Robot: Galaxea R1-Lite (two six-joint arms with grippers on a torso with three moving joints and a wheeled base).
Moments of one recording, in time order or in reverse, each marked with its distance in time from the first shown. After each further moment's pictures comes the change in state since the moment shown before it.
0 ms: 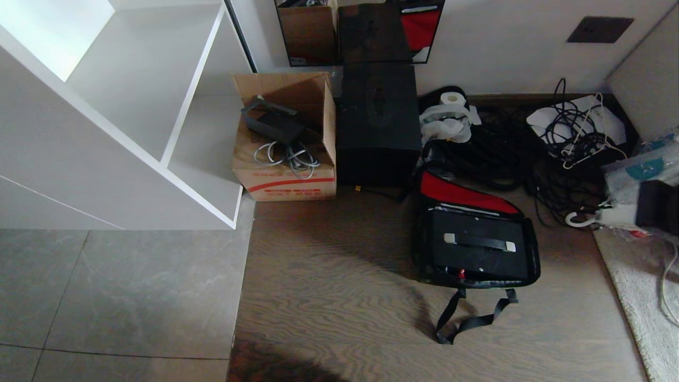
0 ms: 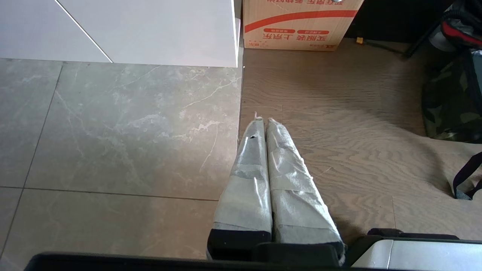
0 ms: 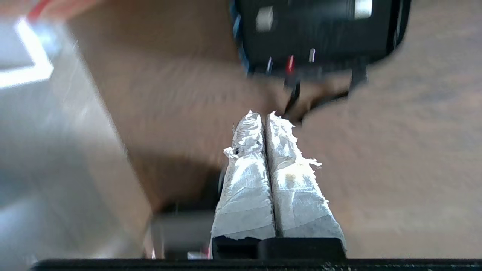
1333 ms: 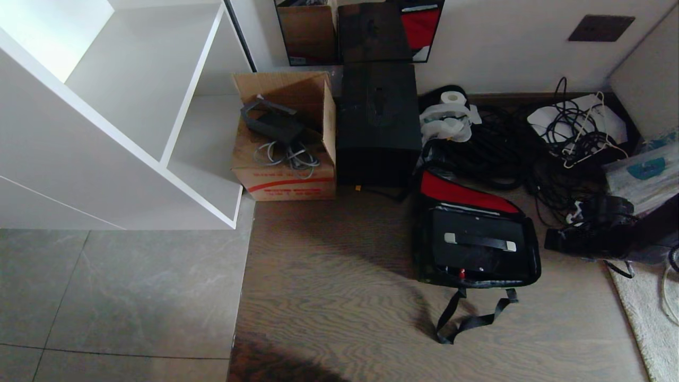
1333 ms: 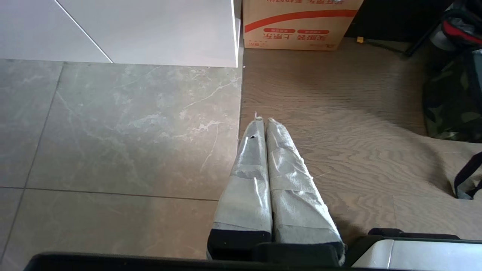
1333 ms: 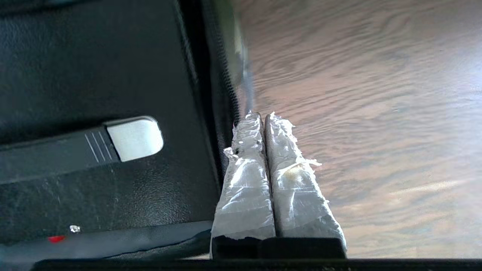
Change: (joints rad) left arm 0.000 0.000 0.000 0.000 -0.001 0.000; right arm -0.332 1.157 -0.403 -0.647 -0.015 -0.266
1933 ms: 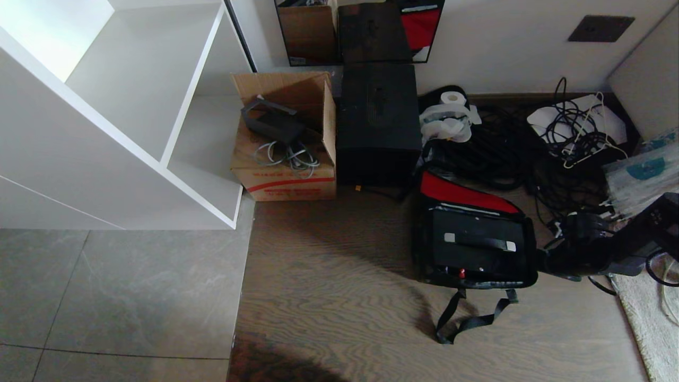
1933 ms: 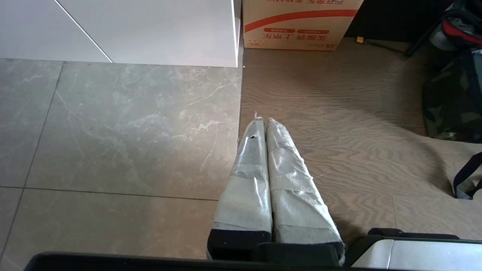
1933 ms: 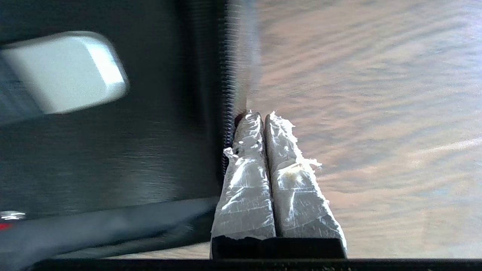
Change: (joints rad) left arm 0.000 0.000 0.000 0.000 0.000 0.000; right arm 0.048 0.087 0.009 0.052 -0.053 0.002
